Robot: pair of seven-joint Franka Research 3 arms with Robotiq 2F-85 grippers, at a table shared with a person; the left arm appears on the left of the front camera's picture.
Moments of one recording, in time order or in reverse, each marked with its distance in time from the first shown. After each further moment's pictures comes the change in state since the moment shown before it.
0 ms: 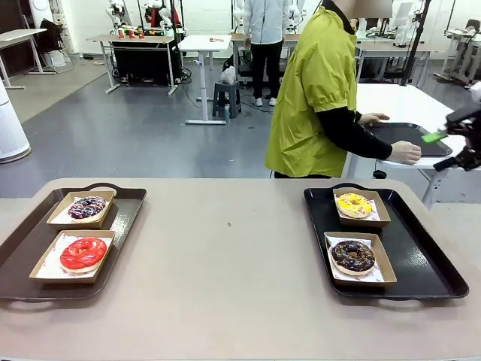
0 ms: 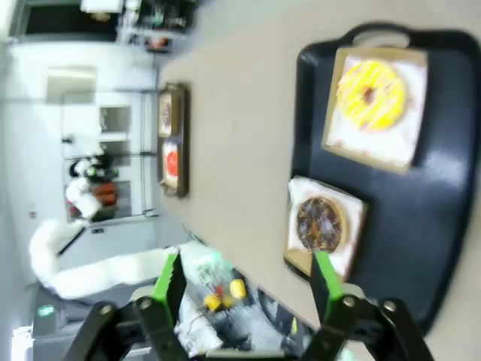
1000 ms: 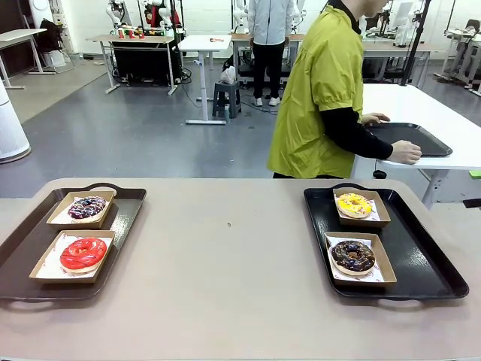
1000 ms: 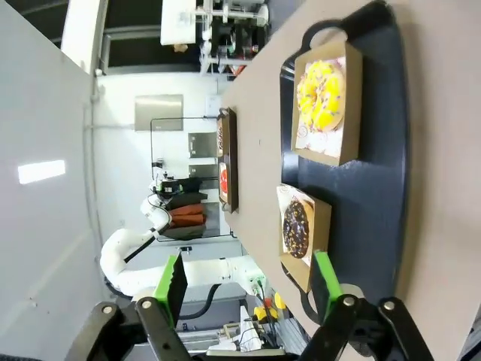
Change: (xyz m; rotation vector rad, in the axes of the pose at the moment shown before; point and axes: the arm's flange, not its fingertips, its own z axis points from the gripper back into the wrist) left arm 0.000 0.000 0.000 0.000 0.000 0.000; right arm -0.015 -0.172 0.029 0.309 -0.087 -0.119
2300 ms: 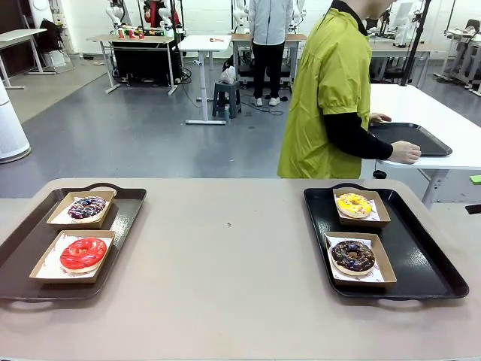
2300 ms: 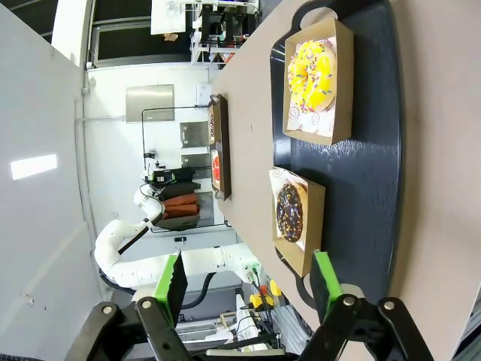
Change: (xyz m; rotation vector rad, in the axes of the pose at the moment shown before) left arm 0.000 0.000 0.000 0.000 0.000 0.000; right arm -0.008 0.000 0.000 -0.031 0.040 -0.011
